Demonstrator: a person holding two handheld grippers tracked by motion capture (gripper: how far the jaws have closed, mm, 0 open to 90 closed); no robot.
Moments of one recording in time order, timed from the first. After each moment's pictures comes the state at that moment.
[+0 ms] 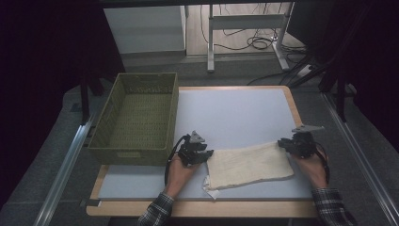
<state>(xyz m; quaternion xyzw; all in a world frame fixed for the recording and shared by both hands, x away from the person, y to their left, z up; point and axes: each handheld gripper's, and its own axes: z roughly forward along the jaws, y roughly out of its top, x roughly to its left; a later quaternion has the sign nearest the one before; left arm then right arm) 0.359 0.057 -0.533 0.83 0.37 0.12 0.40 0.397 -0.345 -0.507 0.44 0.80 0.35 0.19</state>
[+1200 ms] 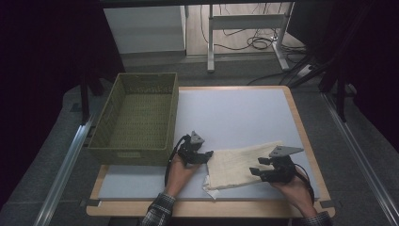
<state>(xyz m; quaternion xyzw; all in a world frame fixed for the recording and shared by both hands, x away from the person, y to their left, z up) 0.366 0.060 -0.544 0.83 0.38 0.14 0.39 0.316 -0.262 -0.507 0.34 0.85 0.40 0.09</state>
